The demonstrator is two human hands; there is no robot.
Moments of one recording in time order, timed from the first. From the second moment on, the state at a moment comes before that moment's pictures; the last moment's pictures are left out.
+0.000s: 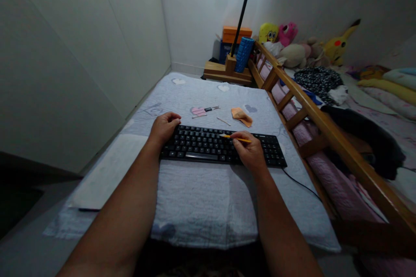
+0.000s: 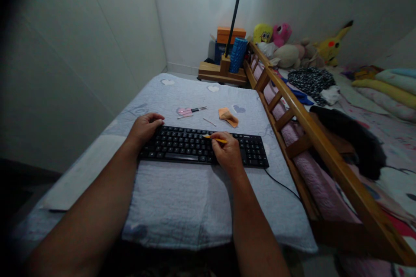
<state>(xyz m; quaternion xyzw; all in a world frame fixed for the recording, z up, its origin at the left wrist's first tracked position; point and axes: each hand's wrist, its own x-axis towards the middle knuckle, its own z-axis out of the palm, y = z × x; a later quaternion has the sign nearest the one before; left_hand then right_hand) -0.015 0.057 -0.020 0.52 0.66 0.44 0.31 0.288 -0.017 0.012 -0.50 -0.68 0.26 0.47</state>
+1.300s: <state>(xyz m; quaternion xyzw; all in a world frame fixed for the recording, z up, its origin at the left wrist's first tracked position) -0.013 0.055 -0.018 0.52 0.66 0.45 0.31 0.290 -0.020 0.017 -0.54 -0.64 0.29 0.47</state>
